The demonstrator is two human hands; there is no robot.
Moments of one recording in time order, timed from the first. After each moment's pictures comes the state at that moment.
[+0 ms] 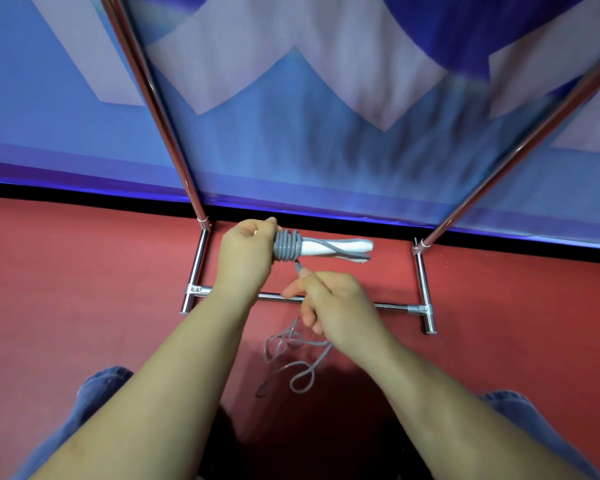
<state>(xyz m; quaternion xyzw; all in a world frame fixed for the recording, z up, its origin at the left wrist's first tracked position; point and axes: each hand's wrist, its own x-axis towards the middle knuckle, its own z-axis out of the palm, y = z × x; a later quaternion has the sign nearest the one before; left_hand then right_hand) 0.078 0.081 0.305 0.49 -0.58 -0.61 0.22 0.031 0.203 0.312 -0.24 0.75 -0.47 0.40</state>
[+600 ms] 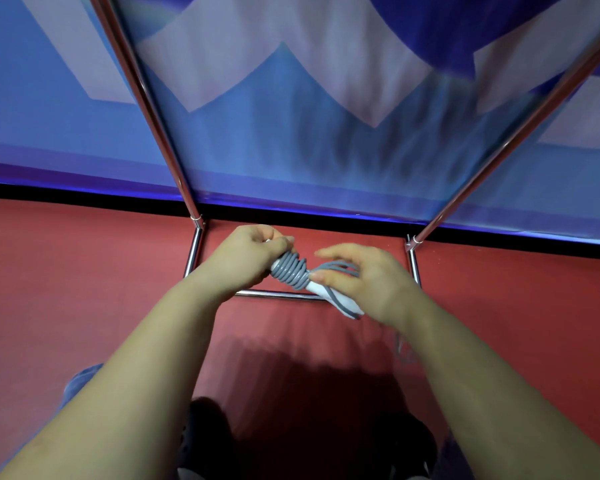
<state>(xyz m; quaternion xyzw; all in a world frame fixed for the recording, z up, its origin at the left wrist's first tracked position) 0.088 0.079 0.316 0.36 -0.71 -0.61 0.03 -0.023 0.226 0.319 -0.37 0.82 -0.31 0.32</state>
